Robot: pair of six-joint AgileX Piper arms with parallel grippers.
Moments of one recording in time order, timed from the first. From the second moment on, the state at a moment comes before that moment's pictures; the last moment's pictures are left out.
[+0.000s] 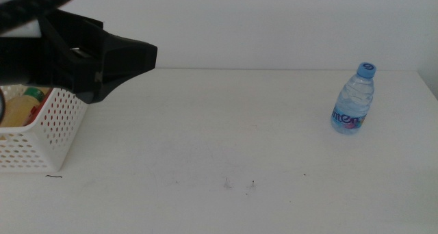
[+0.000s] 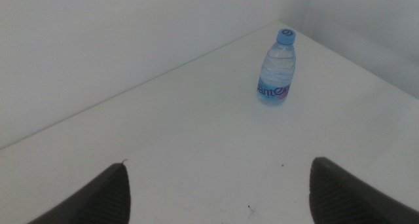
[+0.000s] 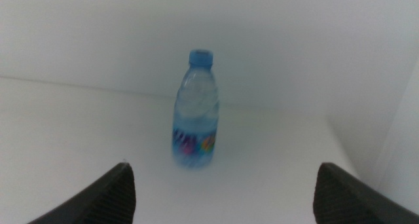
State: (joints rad) left arm -0.32 0.93 -1.07 -0.60 0.76 0.56; right arm 0.06 0.00 0.00 -0.01 0.16 -0.09
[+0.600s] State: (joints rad) left arm -0.32 0.93 -1.07 -0.60 0.76 0.56; right arm 0.06 0.74 0.00 0.07 -0.51 -0.14
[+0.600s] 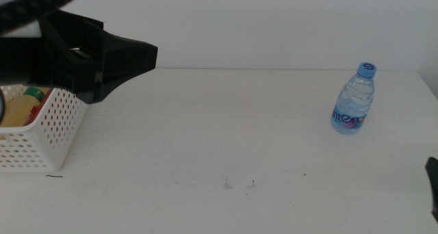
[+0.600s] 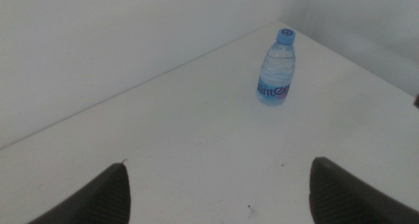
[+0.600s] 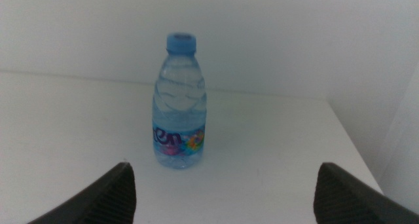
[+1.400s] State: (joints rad) left arm -0.32 0.93 -1.07 -0.60 0.76 0.56; right arm 0.06 1.60 -0.18 -0.12 -1.20 0.00
